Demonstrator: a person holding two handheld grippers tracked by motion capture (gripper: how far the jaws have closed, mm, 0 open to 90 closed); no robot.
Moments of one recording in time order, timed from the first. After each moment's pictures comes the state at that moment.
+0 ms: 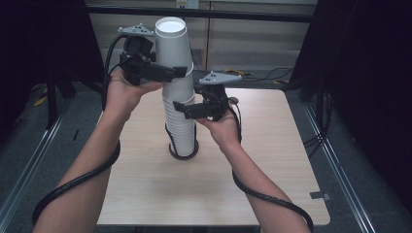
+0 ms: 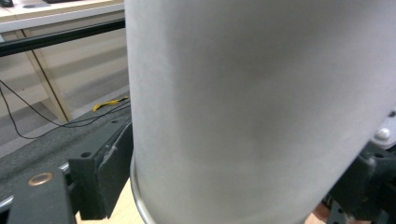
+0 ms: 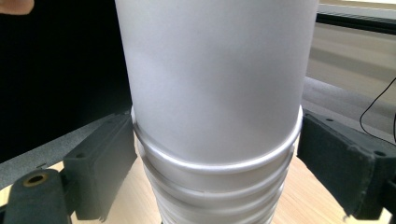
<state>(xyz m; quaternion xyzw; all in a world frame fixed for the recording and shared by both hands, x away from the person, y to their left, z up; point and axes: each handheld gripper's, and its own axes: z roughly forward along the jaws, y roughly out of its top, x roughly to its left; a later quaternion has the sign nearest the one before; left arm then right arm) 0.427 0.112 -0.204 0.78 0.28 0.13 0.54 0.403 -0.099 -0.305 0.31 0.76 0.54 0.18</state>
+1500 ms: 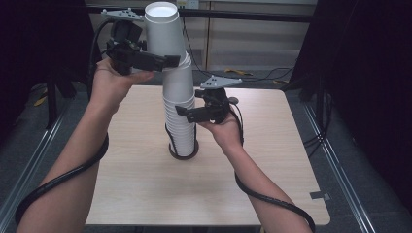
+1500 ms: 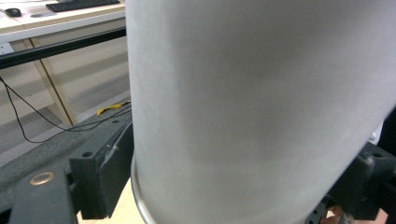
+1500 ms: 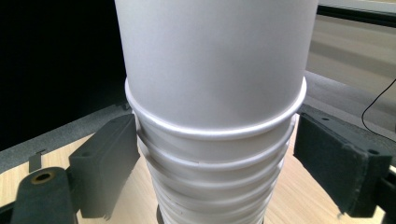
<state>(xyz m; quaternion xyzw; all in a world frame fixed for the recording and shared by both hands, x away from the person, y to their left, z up) 0.422 0.129 -0.176 0.78 0.28 0.14 0.54 0.403 -0.104 -0.315 0.30 0.77 0.53 0.17</state>
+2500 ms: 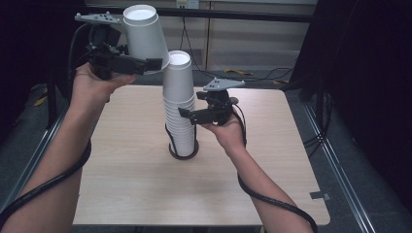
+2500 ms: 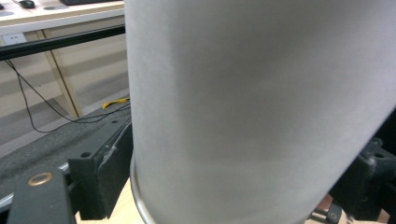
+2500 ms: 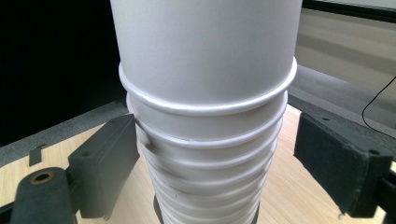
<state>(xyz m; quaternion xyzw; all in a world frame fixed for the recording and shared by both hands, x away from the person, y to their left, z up) 0.413 0.167 -0.181 0.77 0.30 0.14 0.54 0.401 -0.112 -0.320 0.31 0.78 0.53 0.17</state>
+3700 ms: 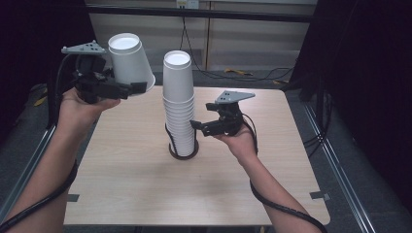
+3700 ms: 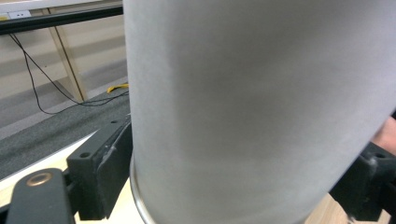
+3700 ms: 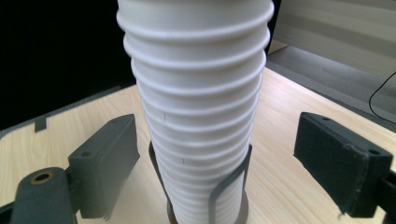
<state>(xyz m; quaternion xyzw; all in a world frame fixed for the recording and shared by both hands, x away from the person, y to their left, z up) 0.398 0.200 -0.230 0.78 0.31 0.14 0.53 0.389 -0.143 -0.348 0.30 0.79 0.51 0.15</state>
